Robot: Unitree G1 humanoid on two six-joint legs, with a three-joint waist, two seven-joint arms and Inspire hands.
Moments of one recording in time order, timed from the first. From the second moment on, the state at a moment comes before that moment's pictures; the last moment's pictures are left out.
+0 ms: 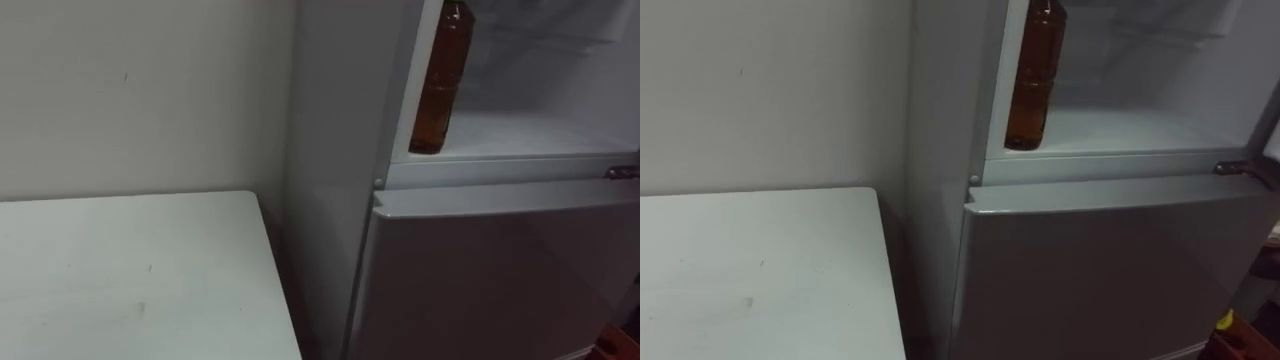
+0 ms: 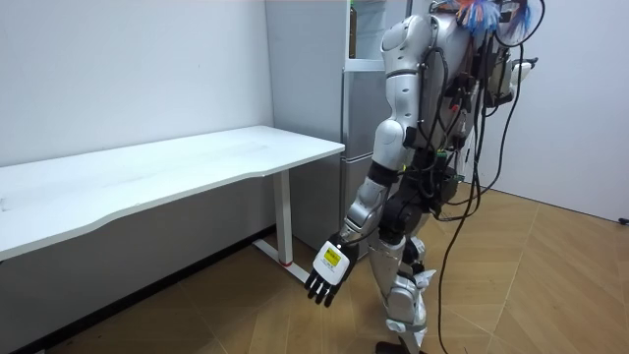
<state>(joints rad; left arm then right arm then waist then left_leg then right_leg) 0.33 0.25 0.27 1.12 -0.07 -0.07 0.10 0.10 -0.54 -0.73 0.15 0.61 -0.19 -0.94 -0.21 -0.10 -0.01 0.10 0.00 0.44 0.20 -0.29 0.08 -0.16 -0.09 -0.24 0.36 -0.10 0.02</state>
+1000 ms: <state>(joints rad) 0.34 0.24 0.25 1.16 -0.09 -0.07 0.09 0.14 -0.54 -0.49 -0.13 0.26 0.01 -0.89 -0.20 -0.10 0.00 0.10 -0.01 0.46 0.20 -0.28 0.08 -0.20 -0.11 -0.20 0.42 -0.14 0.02</state>
